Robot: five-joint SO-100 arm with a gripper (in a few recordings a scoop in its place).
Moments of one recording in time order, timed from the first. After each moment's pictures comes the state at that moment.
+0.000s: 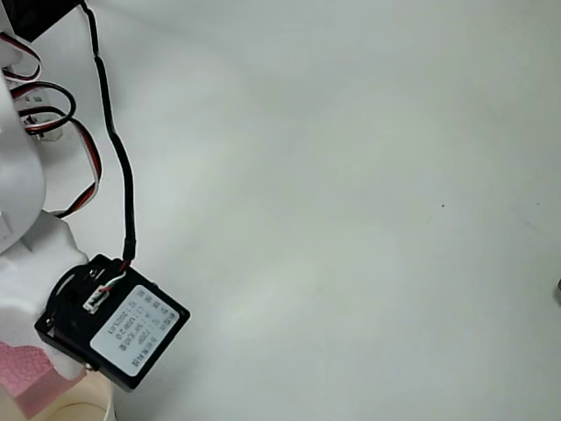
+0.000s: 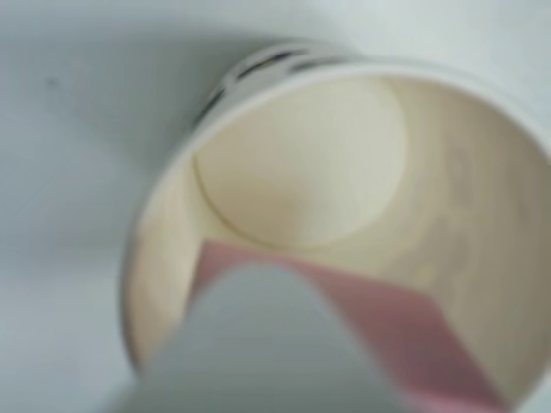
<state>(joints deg) 33.4 79.1 59.2 100.8 -34.7</state>
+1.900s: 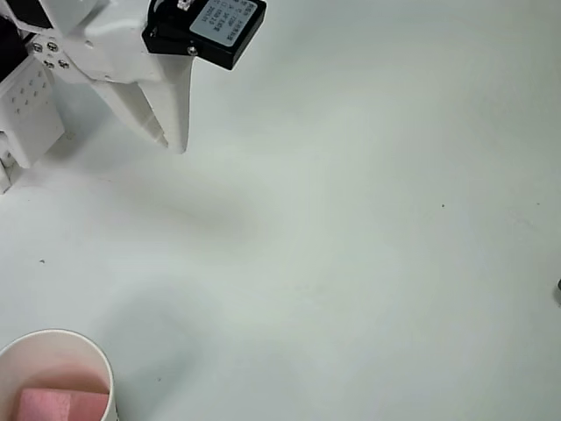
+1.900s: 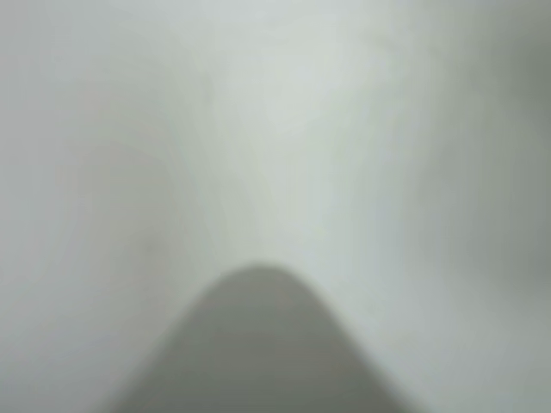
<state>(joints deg) -1.5 131.0 112.9 87.3 -7.6</state>
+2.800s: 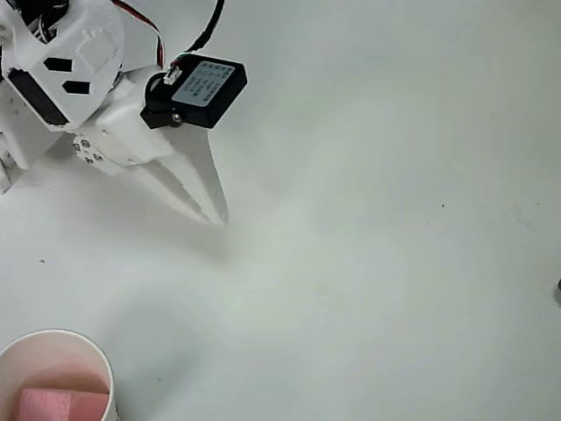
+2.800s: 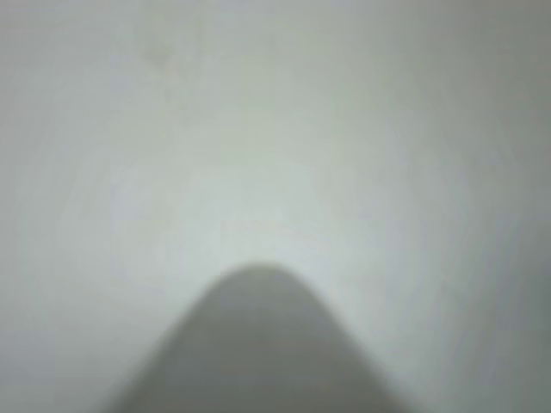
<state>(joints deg) -0.4 149.7 155.3 43.6 -5.6</state>
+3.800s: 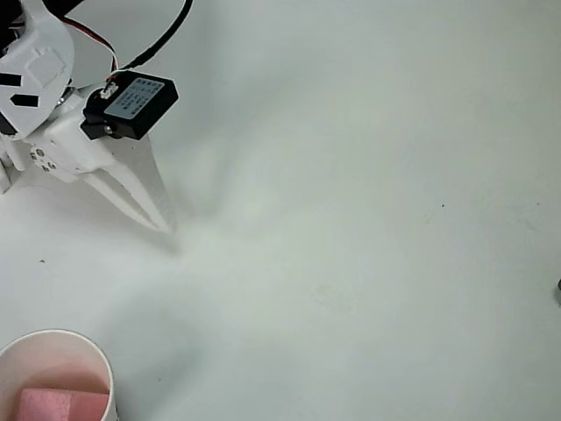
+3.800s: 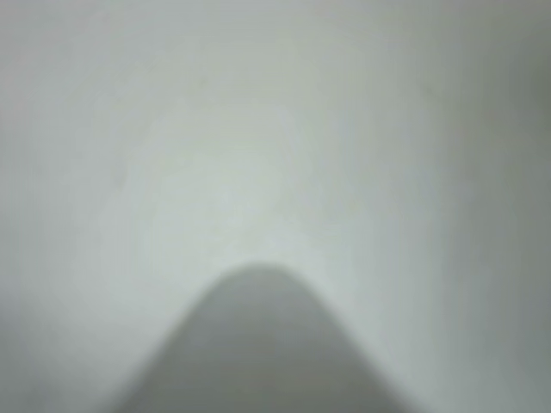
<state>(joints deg) 3.9 187.9 176.2 64.9 -5.1</state>
